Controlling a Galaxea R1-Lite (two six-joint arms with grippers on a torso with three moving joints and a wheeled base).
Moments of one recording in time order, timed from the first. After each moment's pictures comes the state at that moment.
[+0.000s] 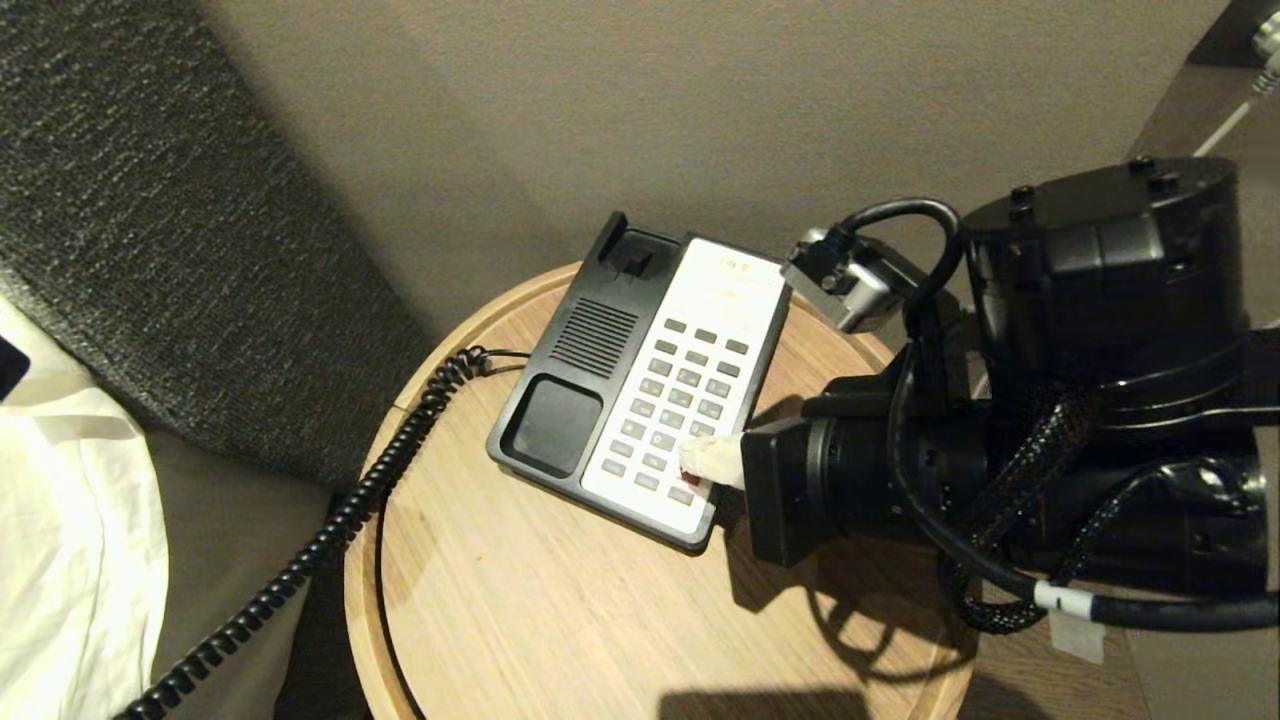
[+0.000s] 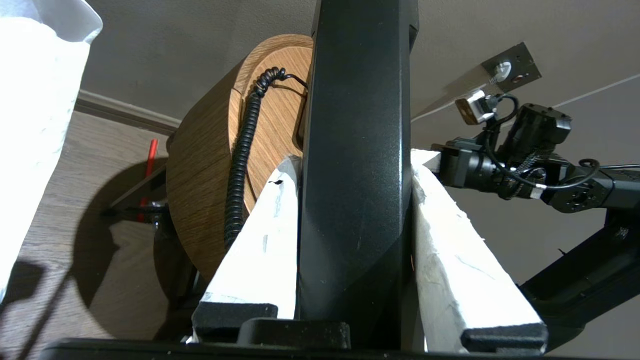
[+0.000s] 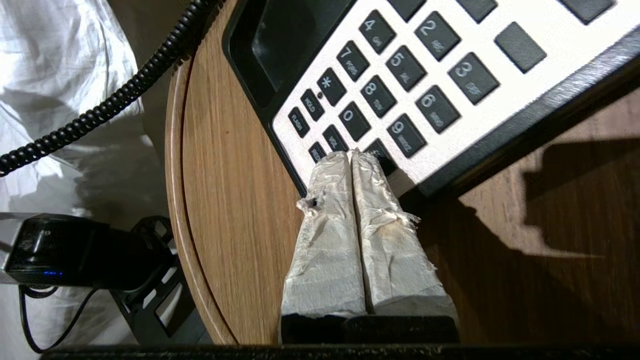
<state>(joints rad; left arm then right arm) -0.88 0.24 -0.62 0.19 0.31 -0.53 0.96 1.58 -1.10 -0.08 -0.07 0.34</state>
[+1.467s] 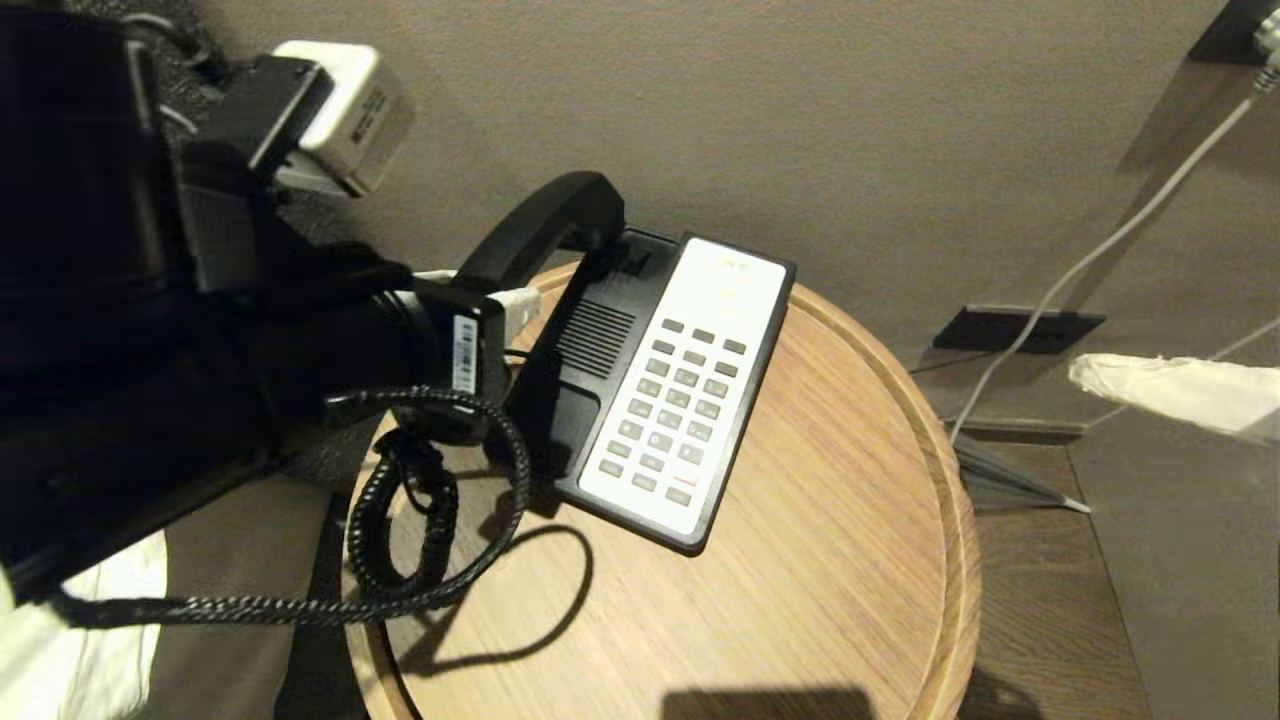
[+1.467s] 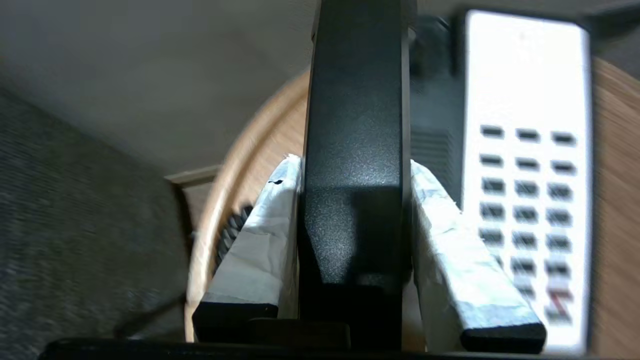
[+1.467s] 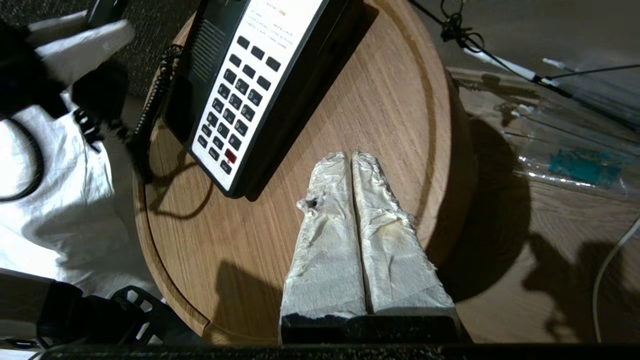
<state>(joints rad) -0.86 1.36 -1.06 -0.15 0.50 0.04 0.83 1.04 -0.92 0.08 -0.24 0.36</state>
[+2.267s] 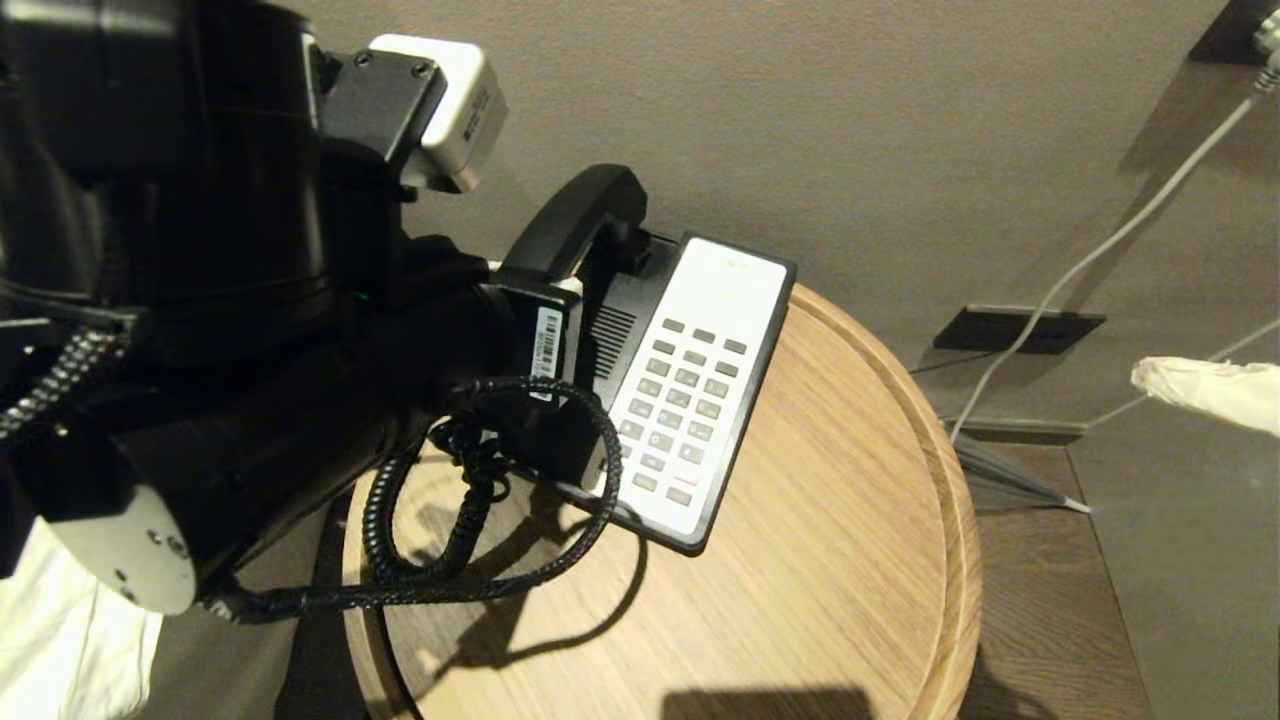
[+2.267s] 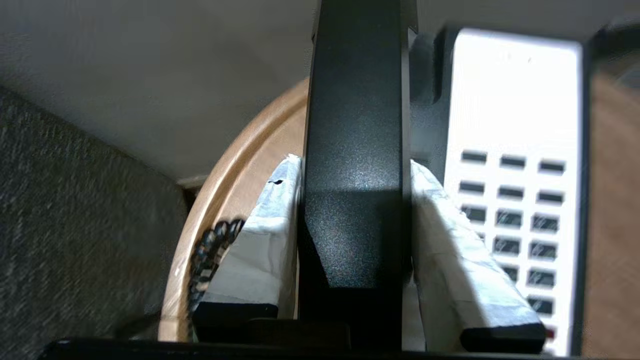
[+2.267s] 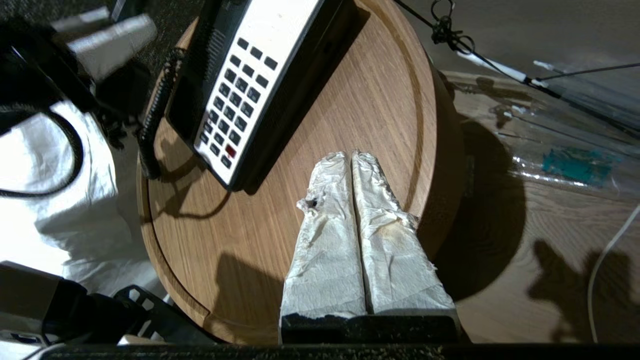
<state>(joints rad) -0.96 1.45 -1.12 -0.19 0.66 0.04 0.83 0.98 -0.90 0.12 -0.24 0.36</state>
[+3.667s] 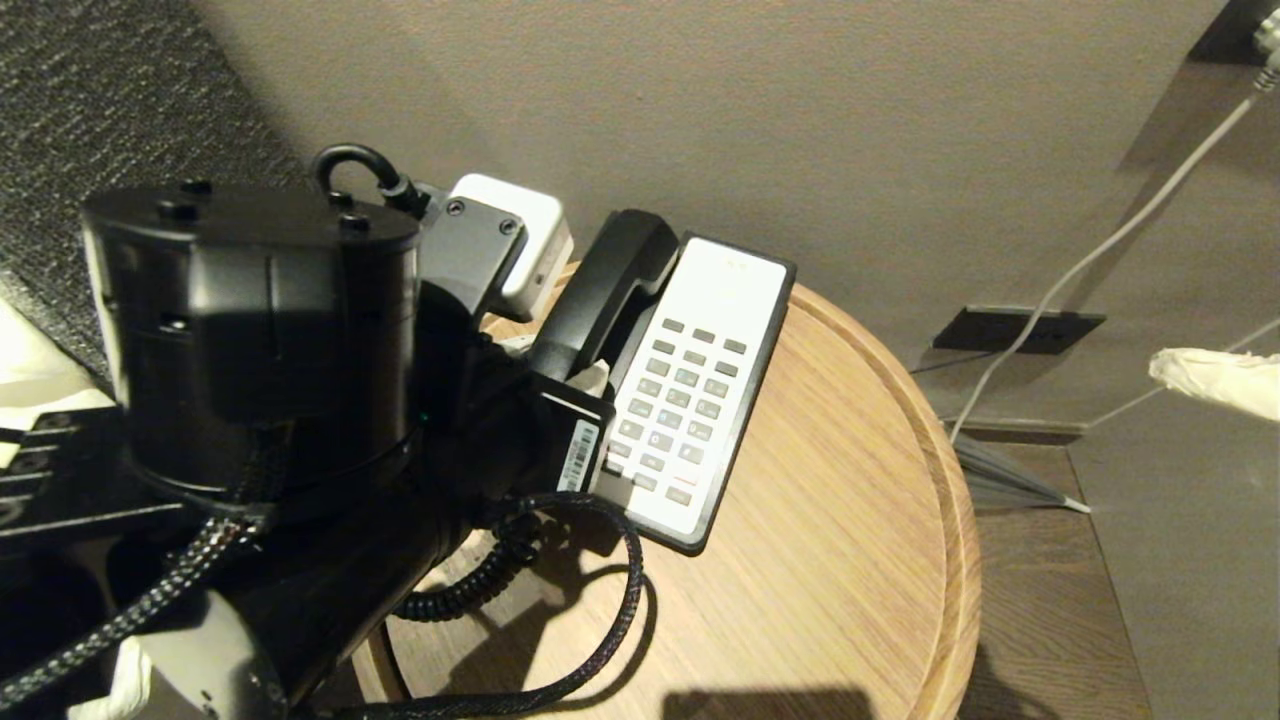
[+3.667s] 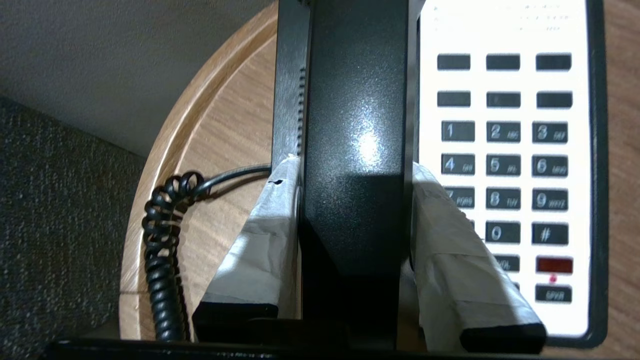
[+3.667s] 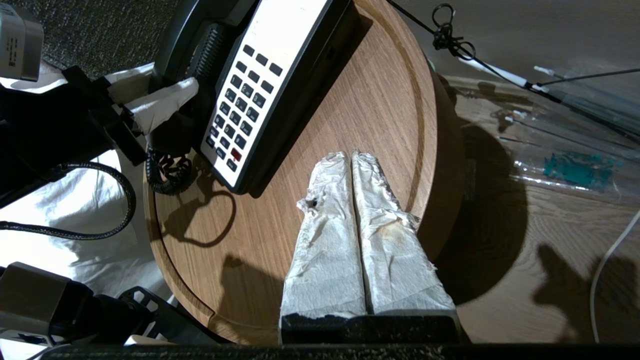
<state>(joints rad) -1.00 1.47 -0.97 -0.29 0.66 0.10 0.83 0.97 -0.92 0.13 -0.24 0.36</state>
